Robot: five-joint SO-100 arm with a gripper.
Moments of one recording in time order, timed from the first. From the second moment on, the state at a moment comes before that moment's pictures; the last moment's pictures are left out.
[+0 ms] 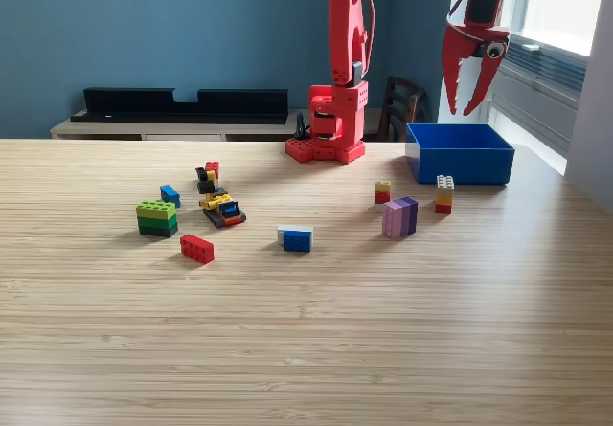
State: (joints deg) arm -60.1 95.9 88.3 92.7 2.3
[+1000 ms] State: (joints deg) arm 8.9 95.9 94.6 82.4 -7.6
